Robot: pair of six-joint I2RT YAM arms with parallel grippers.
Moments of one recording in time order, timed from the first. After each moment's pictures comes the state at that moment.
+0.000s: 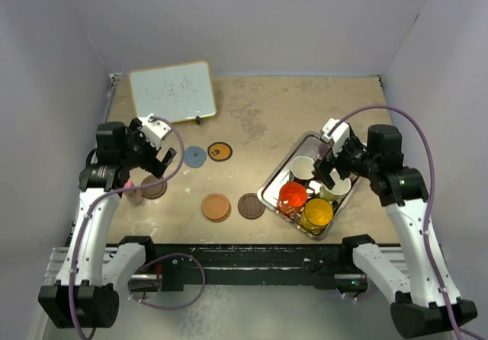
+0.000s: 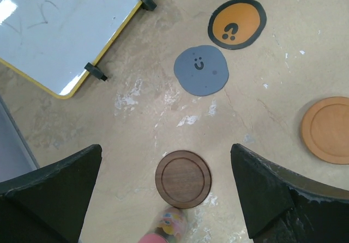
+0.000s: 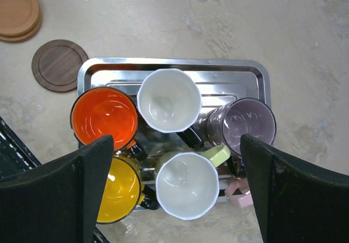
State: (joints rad) left arm 0.01 0.85 0.90 -0.65 0.39 0.57; right arm 0.15 0.81 1.04 -0.87 -0.47 -0.57
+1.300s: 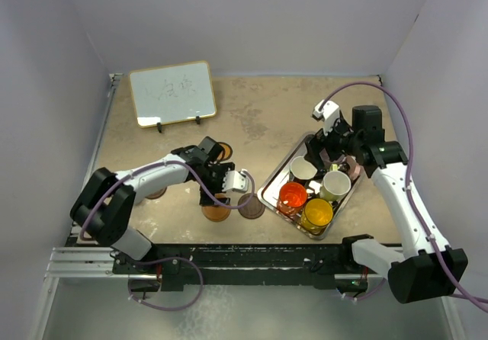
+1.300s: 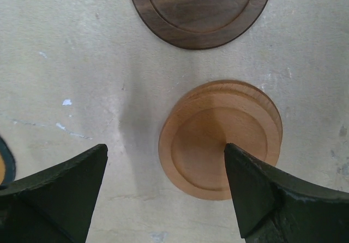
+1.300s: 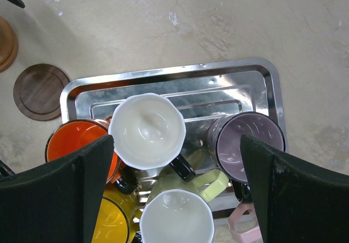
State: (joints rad) left arm -0.64 1.52 0.90 -0.59 0.42 0.96; right arm 0.15 1.10 1.07 -0.71 -0.44 -0.45
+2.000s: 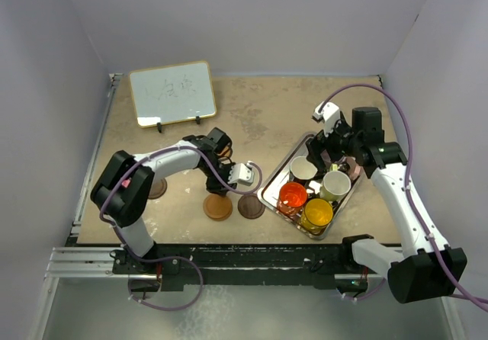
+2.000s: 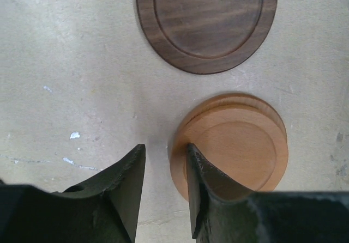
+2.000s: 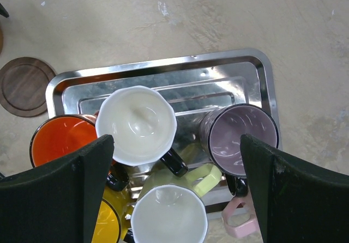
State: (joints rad) left arm -0.62 1.73 1.08 -0.70 0.49 1.02; right arm 0.14 1.10 1.05 -0.70 -0.40 -0.48
